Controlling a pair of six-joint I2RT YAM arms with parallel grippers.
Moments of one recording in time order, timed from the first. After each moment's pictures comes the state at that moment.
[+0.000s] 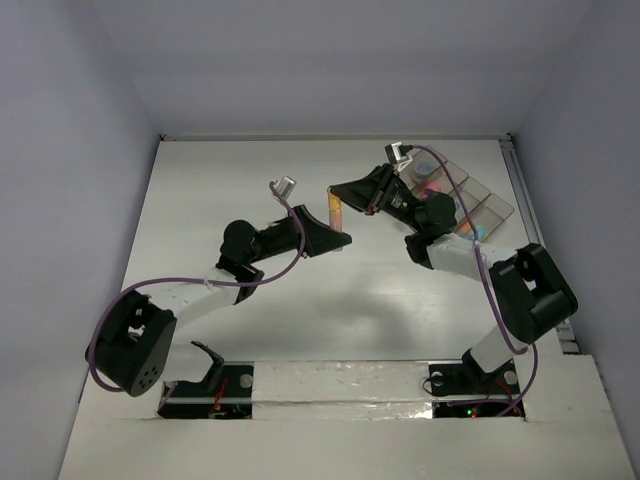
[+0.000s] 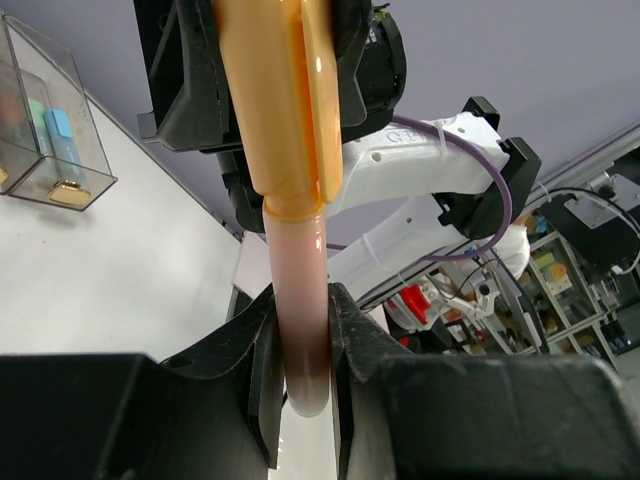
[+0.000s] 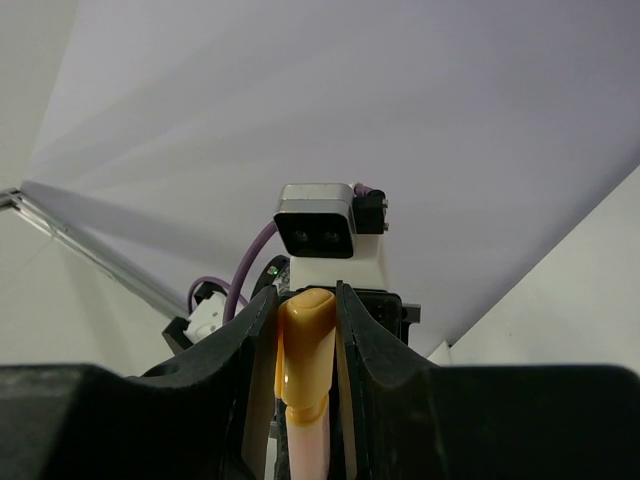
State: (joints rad) left arm -0.58 1.30 0.57 1.09 0.73 -1.18; right arm 0.52 1.60 0.85 1.34 -0.65 1.44
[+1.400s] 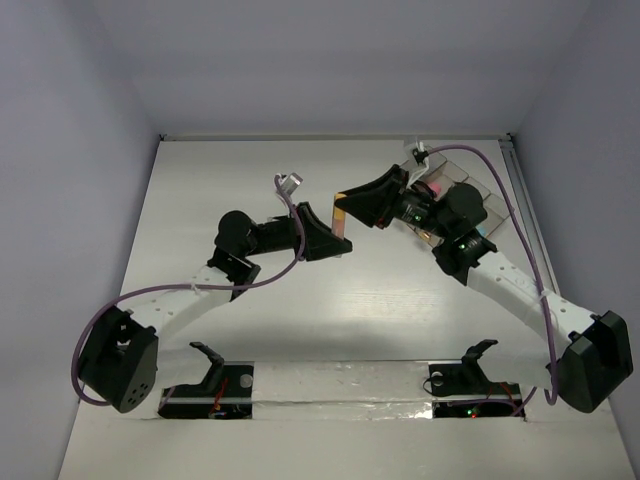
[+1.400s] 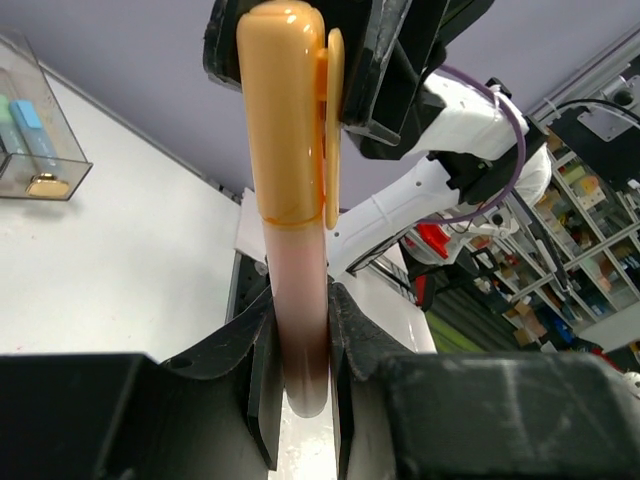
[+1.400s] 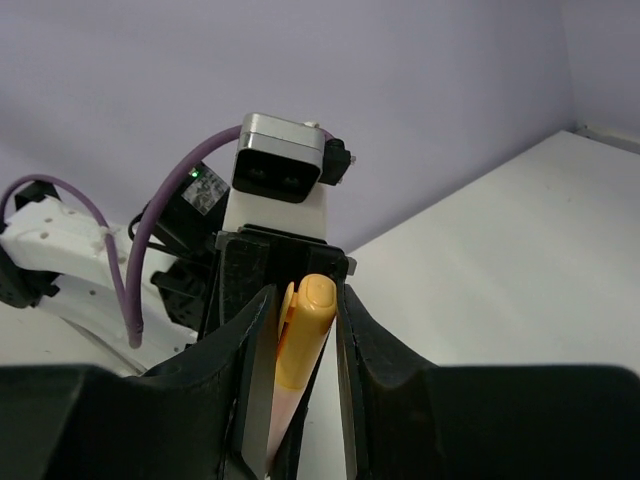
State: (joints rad) left arm -0.59 1.21 0.66 0.90 0.88 -1.04; right arm 0.59 1.20 0.90 0.58 -0.62 0.64
